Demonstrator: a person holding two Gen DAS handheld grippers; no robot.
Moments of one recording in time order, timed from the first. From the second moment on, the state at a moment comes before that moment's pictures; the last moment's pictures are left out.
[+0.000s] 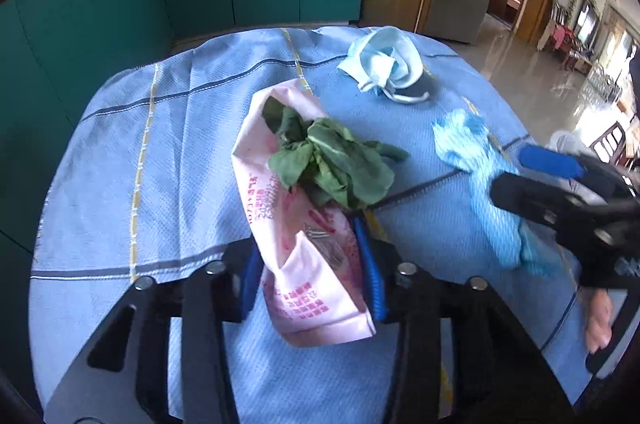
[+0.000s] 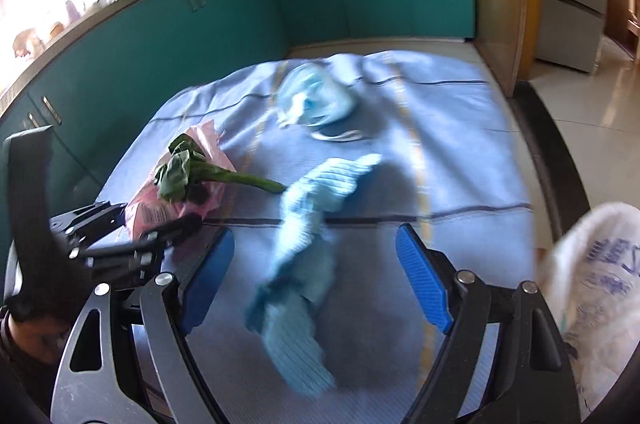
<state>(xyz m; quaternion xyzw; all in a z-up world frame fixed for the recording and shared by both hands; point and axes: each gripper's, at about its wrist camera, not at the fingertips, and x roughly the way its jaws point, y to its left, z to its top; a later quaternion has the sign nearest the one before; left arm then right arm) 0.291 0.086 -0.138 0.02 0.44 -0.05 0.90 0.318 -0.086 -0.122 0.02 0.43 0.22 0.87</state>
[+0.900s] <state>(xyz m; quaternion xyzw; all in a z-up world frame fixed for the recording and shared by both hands) 0.167 0.106 -0.130 0.05 0.46 -0.05 0.89 0.200 -0.123 -0.128 -0.02 0.44 0.21 0.87</state>
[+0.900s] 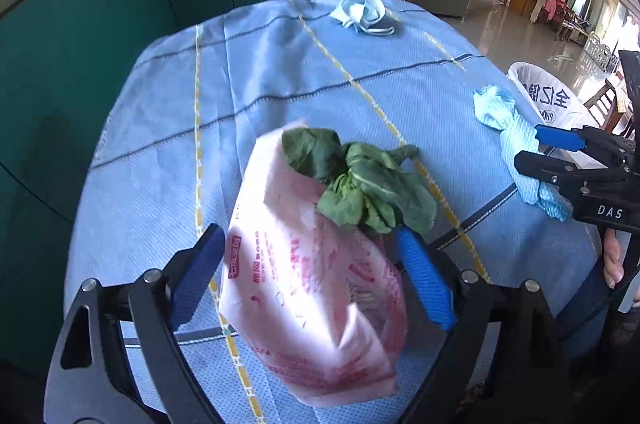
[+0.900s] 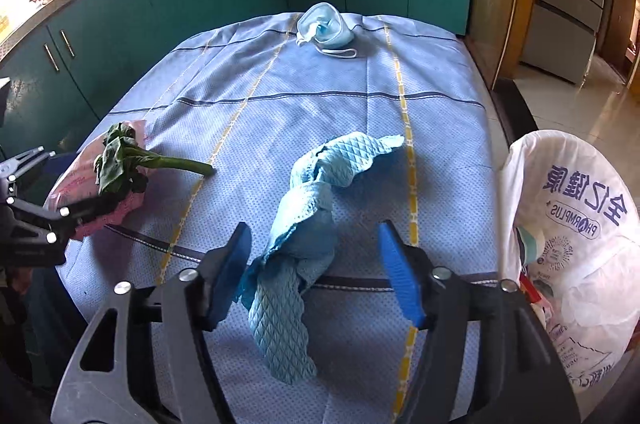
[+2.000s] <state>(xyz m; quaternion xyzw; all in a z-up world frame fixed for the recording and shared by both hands) 0.137 0.102 -0.048 0.03 0.33 -0.03 0.94 0.169 -0.113 -0.071 -0.05 0.36 0.18 0.91</state>
